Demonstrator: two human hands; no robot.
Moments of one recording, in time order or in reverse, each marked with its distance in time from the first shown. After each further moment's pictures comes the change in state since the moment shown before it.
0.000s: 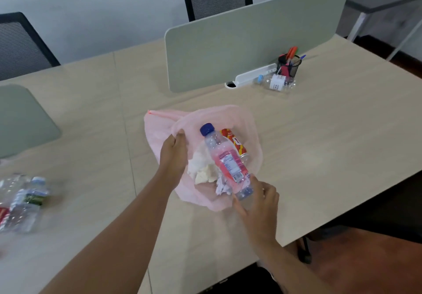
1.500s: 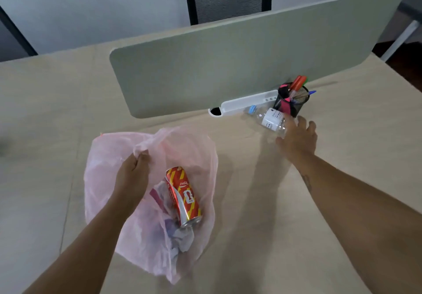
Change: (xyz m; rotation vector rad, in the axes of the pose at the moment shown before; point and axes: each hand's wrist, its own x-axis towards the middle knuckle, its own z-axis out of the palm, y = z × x) left_hand 0.117 0.028 0.092 0.229 0.226 0.010; right_hand 0.444 0.144 0.033 -0.520 -0.386 0.049
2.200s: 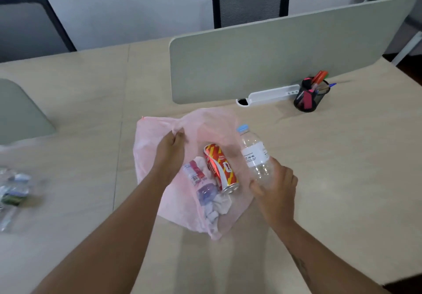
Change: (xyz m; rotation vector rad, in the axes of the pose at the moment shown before) left_hand -0.025 -0.005 -0.051 -0.072 -0.068 0.035; right_hand -0.252 -0.083 0.038 0.502 0.295 -0.172
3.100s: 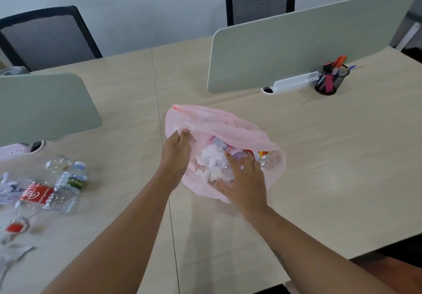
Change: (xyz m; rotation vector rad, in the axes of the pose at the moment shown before) left_hand -0.041 -0.056 -0.130 -0.135 -0.056 0.012; right_hand -0.111 -0.161 0.071 -0.221 -0.070 -0.250
